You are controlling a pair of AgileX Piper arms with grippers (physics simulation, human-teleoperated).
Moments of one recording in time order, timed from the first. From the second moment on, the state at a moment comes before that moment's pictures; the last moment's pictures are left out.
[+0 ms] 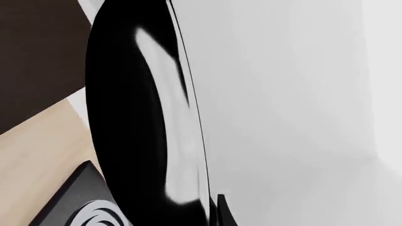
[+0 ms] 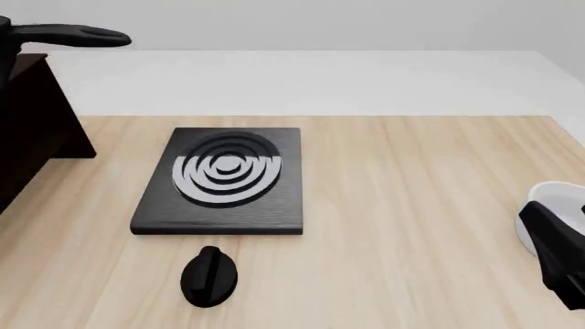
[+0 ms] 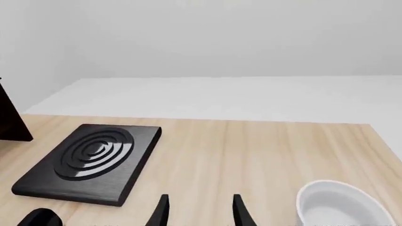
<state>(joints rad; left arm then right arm) 0.08 0.97 -0.73 -0.19 -1.07 0.18 0.09 -0.23 0.24 0.08</state>
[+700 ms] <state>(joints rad) 0.24 1.16 -0.77 -0.26 -1.07 0.18 0.14 -0.20 0.18 0.10</state>
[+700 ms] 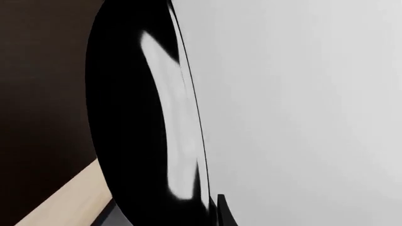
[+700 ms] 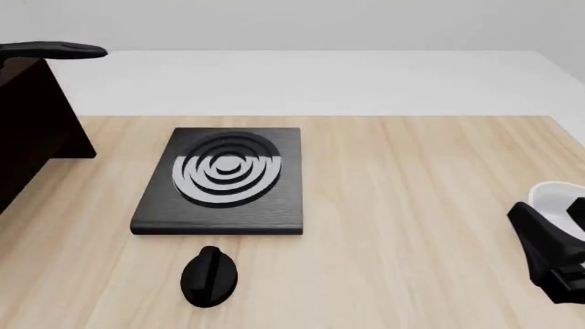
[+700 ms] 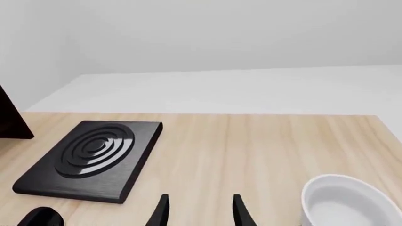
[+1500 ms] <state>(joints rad) 0.32 1.29 -0.70 -0.41 -1.11 0.18 0.17 -0.19 0.16 0.10</state>
